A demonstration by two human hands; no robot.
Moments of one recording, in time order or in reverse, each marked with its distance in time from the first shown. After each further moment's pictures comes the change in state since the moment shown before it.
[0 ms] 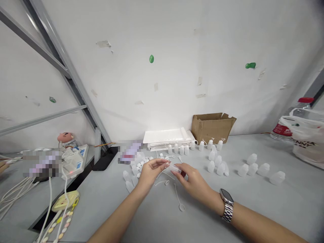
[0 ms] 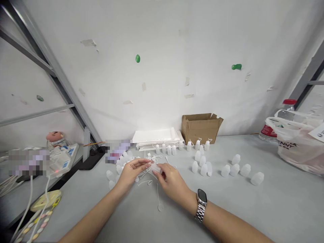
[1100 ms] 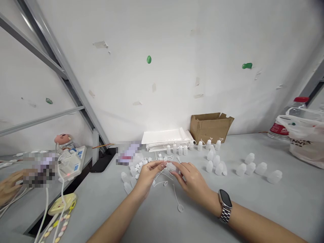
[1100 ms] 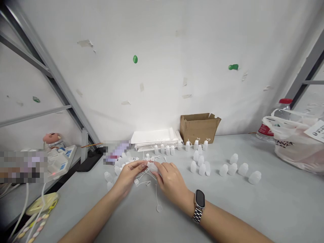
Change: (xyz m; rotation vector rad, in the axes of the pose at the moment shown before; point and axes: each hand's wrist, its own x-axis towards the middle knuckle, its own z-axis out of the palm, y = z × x) left_hand -0.003 -0.002 0.000 -0.040 0.013 -0.072; right_hand -0.002 0.008 0.005 -0.346 0.156 -0.298
